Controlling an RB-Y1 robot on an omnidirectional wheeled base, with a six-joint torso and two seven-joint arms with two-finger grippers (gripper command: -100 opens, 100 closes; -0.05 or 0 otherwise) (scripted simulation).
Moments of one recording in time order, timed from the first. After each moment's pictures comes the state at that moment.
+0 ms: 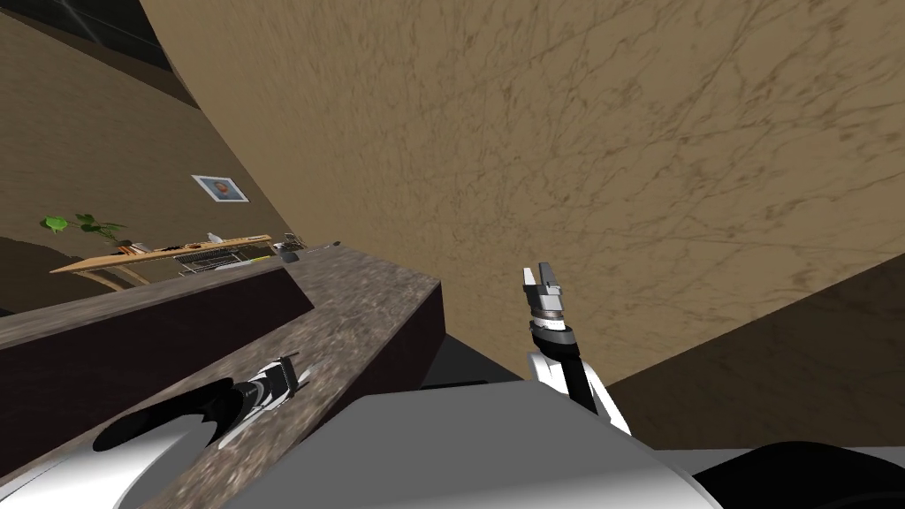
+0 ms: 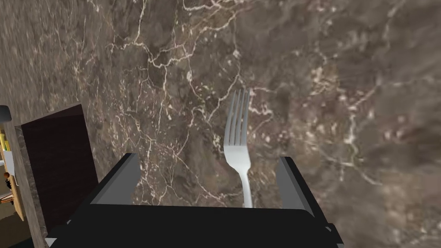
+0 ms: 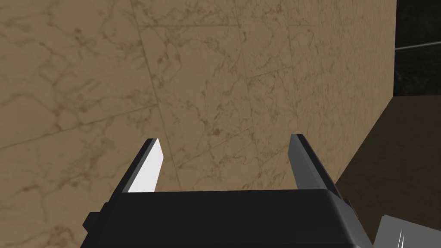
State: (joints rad) left arm 0.82 0.90 0.41 -2.02 0.78 0.72 0.71; right arm 0.49 -0.01 -0.06 -2.26 0.12 -0.59 -0.05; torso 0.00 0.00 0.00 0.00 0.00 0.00
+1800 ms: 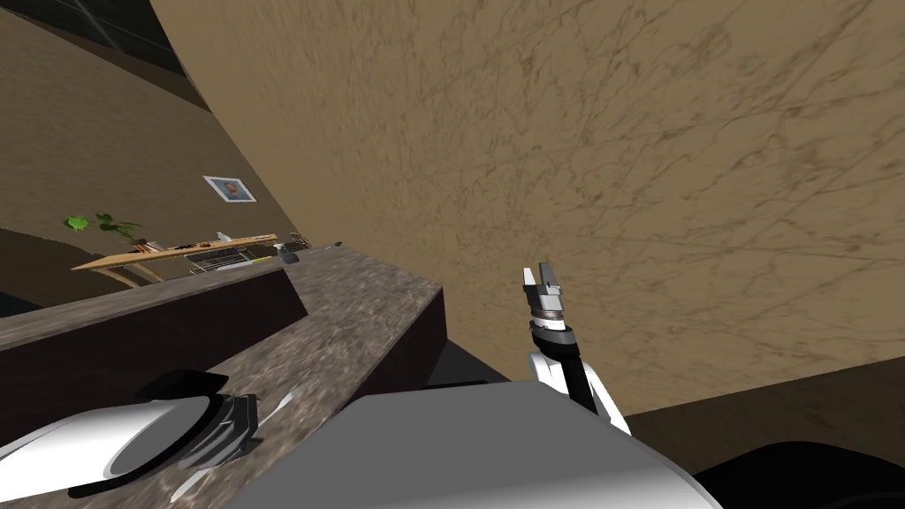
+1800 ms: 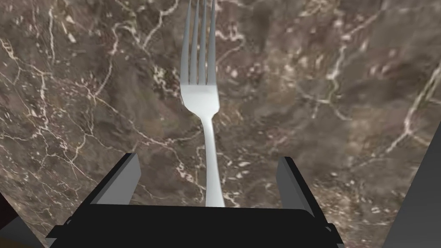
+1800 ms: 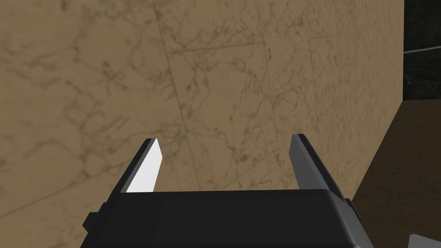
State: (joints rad) left arm 0.81 1.11 0.41 -1.91 0.98 1.17 0.85; right arm 0.49 -0.01 -0.06 -2.26 0.12 -0.59 -0.05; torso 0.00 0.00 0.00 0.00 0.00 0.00
